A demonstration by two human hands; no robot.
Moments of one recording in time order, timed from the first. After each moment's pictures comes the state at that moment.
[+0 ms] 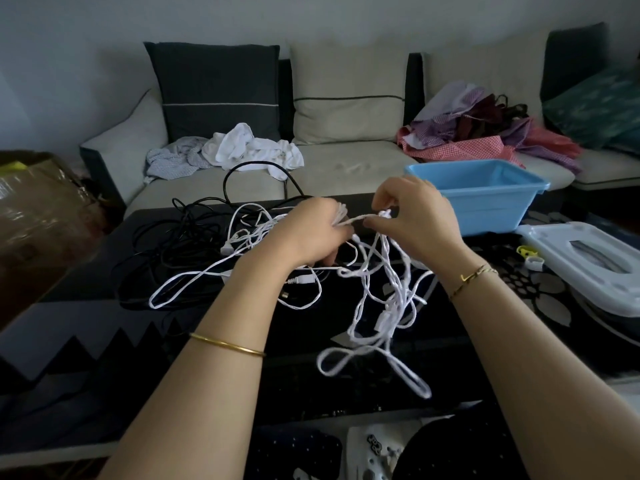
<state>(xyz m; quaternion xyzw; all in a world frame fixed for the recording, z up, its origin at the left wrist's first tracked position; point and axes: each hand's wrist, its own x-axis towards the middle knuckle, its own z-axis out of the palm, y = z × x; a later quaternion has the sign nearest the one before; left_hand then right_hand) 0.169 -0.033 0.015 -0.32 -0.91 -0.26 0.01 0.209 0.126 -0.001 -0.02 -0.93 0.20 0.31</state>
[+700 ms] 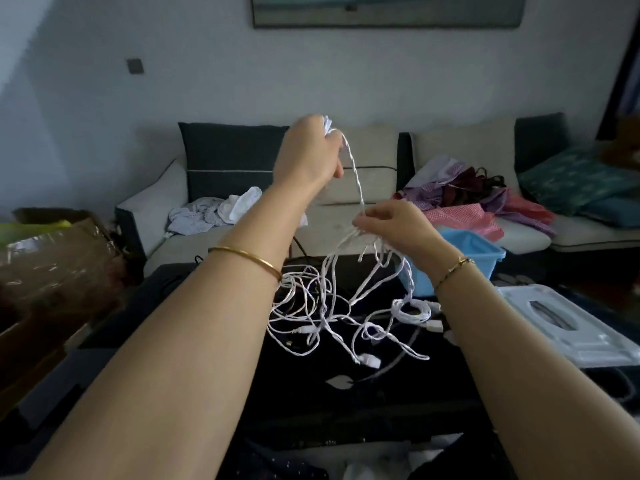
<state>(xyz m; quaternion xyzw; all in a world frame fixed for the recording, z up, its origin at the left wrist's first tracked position) 0.206 -0.024 0.185 -0.25 -0.82 -0.44 0.26 0.246 0.114 0.103 0.01 -0.86 0.45 0.24</state>
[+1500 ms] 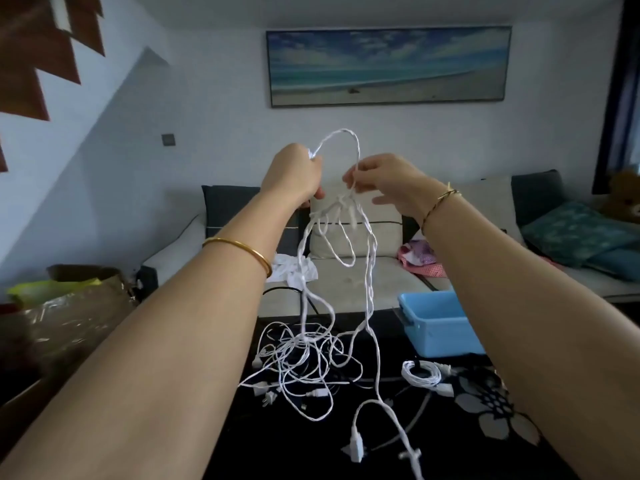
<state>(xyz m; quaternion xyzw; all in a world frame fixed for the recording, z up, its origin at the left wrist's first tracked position) 0.222 -0.059 0.288 -0.20 -0.86 -0.41 0.25 0.243 0.092 0.282 0.06 -0.85 0.45 0.26</state>
